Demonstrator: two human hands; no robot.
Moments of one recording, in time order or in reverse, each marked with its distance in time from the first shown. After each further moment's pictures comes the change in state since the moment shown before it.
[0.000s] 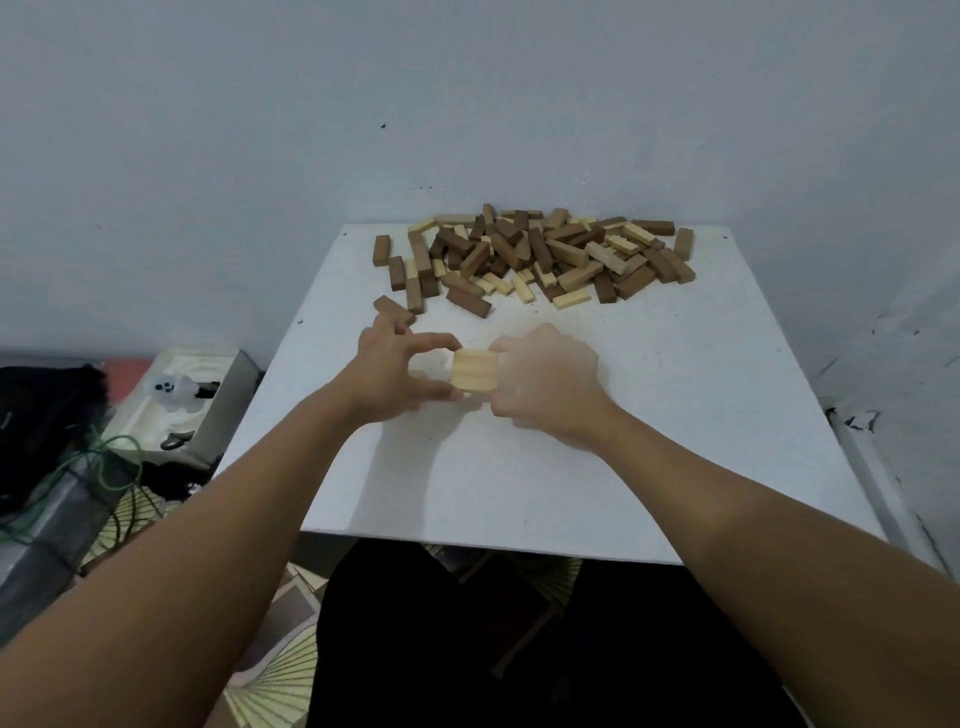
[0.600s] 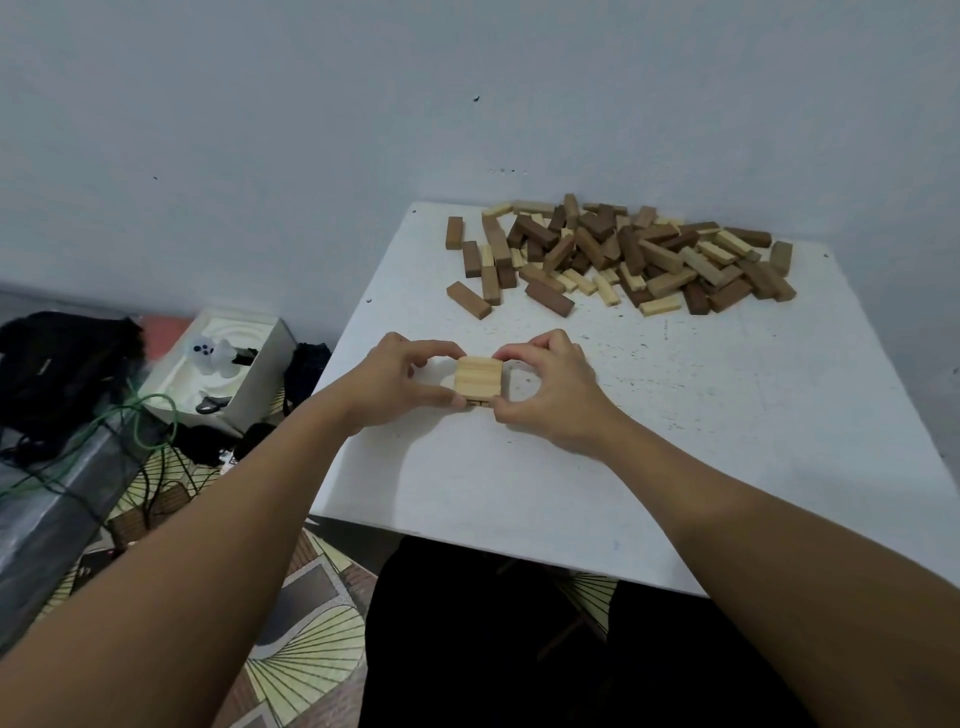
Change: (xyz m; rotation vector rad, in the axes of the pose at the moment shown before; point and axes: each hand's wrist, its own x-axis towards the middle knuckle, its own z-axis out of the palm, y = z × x) left_hand -0.018 -0.087 -0.027 -0.309 -0.054 -0.080; right_hand 0.035 -0.049 0.068 0.070 -0.128 0.010
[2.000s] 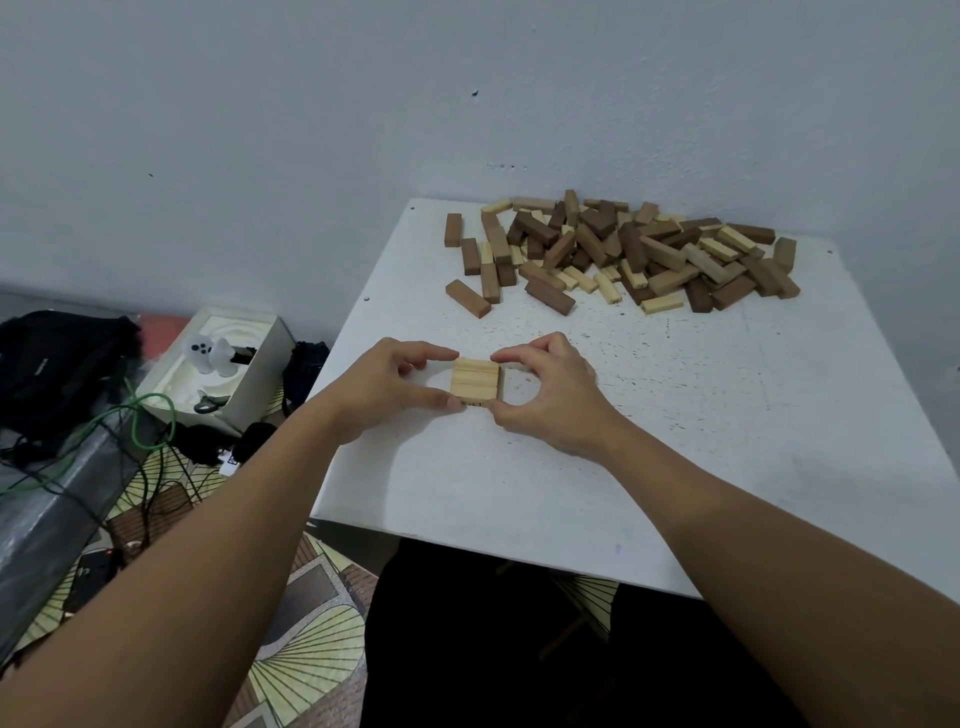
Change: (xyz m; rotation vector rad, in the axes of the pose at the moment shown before) left_hand 0.001 -0.010 0.003 -0.199 0.034 -0.078; right_hand -0.001 0.003 0.005 0.014 0.017 0.019
